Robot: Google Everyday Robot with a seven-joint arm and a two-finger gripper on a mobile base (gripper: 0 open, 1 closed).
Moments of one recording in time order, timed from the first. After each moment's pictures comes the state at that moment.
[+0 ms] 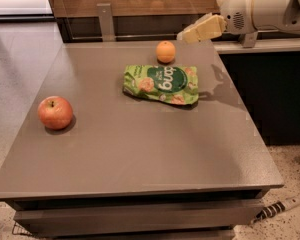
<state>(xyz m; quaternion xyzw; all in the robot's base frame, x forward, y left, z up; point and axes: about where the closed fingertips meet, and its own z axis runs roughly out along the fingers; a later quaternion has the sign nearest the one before) 0.681 -0.132 1.001 -0.41 0.72 0.17 0.54</state>
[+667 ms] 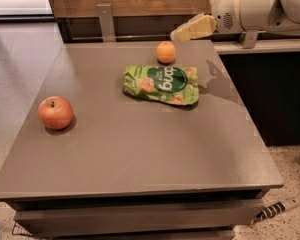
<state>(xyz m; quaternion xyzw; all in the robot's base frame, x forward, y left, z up) 0.714 -0.120 0.986 -0.39 0.72 0.18 0.54</state>
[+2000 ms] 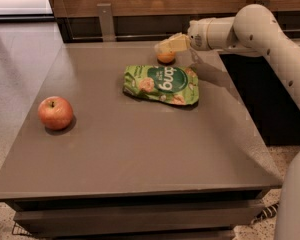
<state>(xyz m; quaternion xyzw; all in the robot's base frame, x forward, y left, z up) 0.802 -0.090 0.900 -0.35 0.73 0.22 0.54</state>
